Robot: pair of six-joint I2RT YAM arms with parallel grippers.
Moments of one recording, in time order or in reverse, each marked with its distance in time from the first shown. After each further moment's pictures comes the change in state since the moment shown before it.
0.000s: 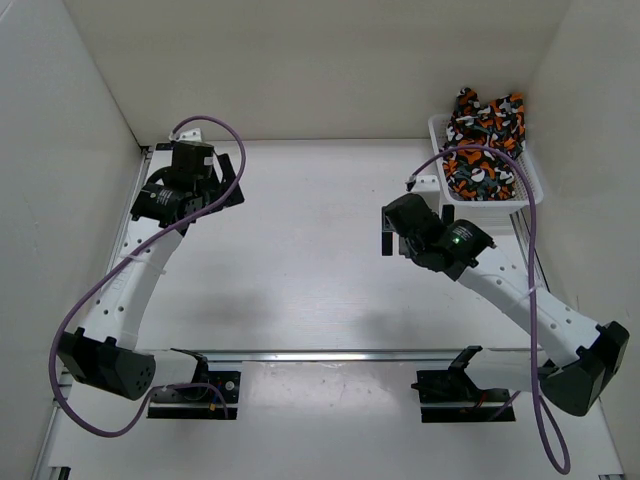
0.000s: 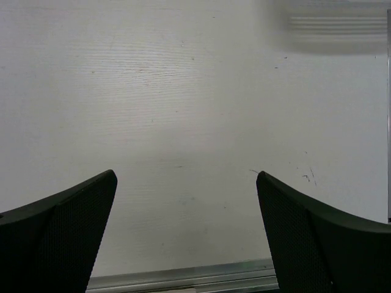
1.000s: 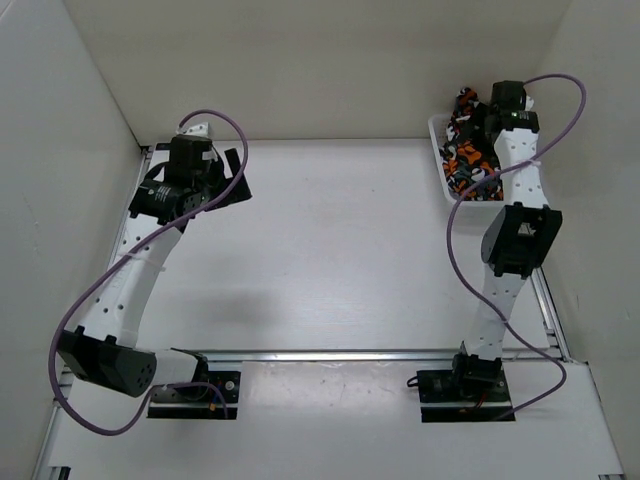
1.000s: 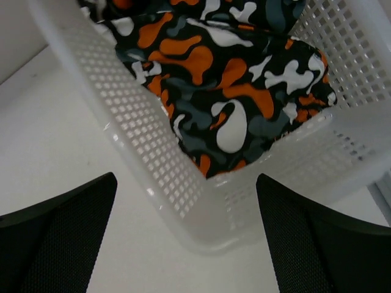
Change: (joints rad) left arm 0.000 0.002 0.037 0.020 0.184 0.034; right arm -0.858 0.922 0.984 0.051 -0.423 -0.097
